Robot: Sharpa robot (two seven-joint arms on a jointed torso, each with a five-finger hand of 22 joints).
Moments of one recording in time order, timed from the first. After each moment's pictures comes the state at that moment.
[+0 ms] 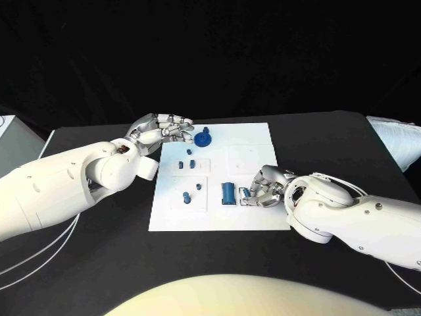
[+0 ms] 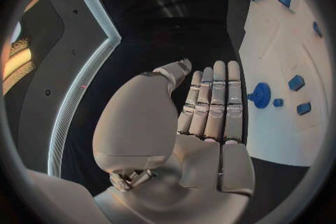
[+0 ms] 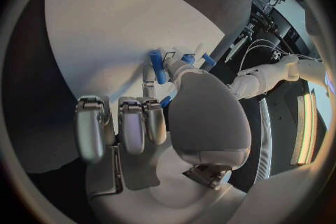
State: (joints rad) left arm 0.89 -0.92 0.25 1.45 -0.20 -0.10 0.30; left_hand 1.41 -0.18 0.49 0.10 0.13 0.90 0.20 0.30 0.27 1.06 0.15 0.20 0.08 0.99 0.10 0.50 0.38 0.18 0.87 0.21 0.40 0.54; right arm 1.11 -0.72 -0.17 1.66 -1.32 -0.31 -0.57; right_hand 1.25 -0.22 0.36 0.29 0.28 1.07 0.05 0.42 0.42 1.47 -0.01 1.56 1.31 1.46 -0.08 1.57 1.31 0.02 1.46 0.03 1.50 1.31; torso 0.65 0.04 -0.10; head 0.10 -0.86
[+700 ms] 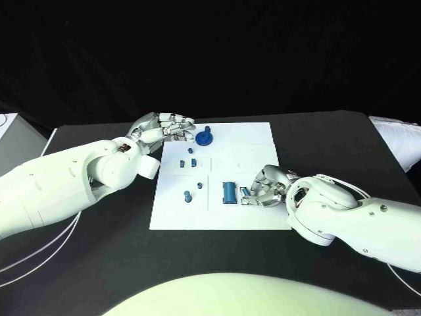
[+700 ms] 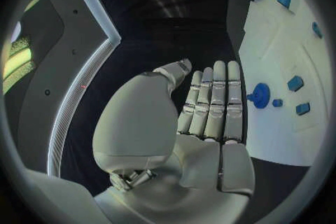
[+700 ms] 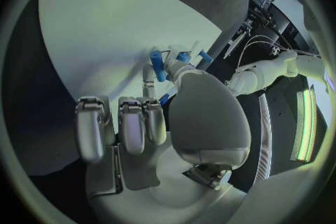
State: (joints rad) left arm 0.89 -0.92 0.25 1.45 -0.20 -0.09 0.30; left_hand 1.41 -0.18 0.49 0.10 0.13 0.90 0.20 0.30 0.27 1.06 0.15 0.20 0.08 0.99 0.10 0.50 0.38 0.18 0.87 0.21 0.40 0.54; right arm 1.11 -0.73 -0.17 1.68 -1.30 -0.35 -0.57; right_hand 1.24 -0.21 0.36 0.29 0.28 1.07 0.05 0.42 0.42 1.47 -0.01 1.57 1.31 1.46 -0.08 1.57 1.31 0.02 1.46 0.03 1.51 1.31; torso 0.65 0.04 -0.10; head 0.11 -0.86
